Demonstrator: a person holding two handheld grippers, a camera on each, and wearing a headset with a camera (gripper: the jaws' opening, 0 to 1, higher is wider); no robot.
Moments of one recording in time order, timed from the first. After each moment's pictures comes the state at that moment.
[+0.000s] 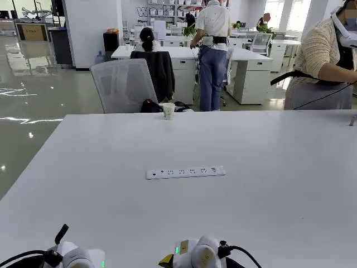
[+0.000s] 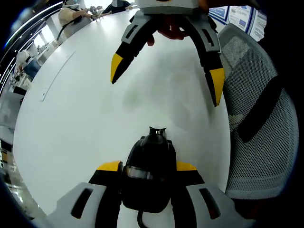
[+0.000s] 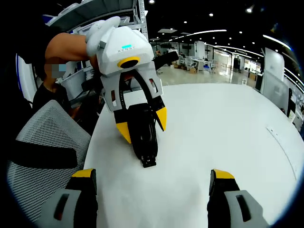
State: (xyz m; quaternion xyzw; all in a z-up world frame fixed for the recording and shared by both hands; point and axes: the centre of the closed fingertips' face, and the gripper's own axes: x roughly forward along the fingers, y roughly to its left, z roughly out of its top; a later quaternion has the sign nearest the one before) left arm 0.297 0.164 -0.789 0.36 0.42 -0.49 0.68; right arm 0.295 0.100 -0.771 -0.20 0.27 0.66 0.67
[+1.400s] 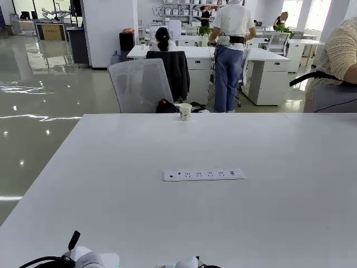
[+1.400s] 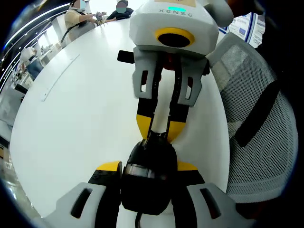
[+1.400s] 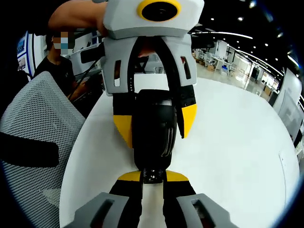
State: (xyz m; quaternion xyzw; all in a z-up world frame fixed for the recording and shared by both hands) left arm 0.299 0.162 -0.787 0.33 0.40 -0.50 0.70; right arm 0.284 0.142 -0.808 -0.31 0.25 0.69 0.60
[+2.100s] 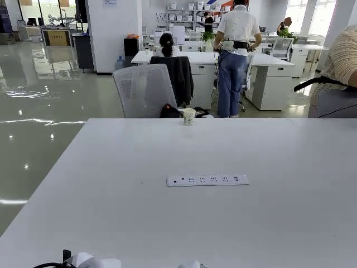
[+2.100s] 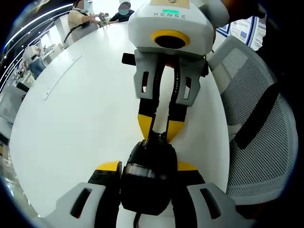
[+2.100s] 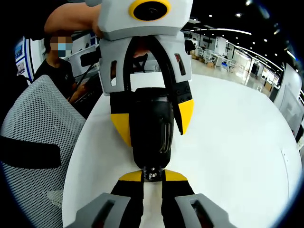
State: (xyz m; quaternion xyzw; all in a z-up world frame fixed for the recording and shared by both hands) left arm 0.300 0.162 -0.785 0.31 0.39 -0.50 0.71; right arm 0.287 0.138 -0.807 -0.30 0.27 0.69 0.60
